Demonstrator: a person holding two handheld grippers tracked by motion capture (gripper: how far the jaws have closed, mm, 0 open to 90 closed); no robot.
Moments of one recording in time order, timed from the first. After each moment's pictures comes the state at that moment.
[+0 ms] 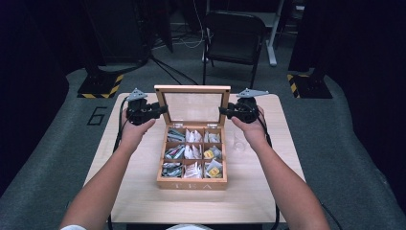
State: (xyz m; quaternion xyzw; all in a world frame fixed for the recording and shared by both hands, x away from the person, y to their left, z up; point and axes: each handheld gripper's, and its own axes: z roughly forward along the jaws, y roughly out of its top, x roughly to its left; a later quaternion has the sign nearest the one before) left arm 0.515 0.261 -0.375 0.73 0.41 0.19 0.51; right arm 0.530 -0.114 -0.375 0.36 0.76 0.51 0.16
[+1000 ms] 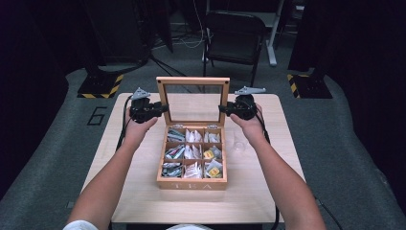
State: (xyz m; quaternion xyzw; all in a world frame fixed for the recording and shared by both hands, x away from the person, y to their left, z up) left arm 0.532 0.258 -0.389 0.73 0.41 0.20 0.50; right arm 0.549 -0.112 -0.383 0.37 0.77 0.49 0.16
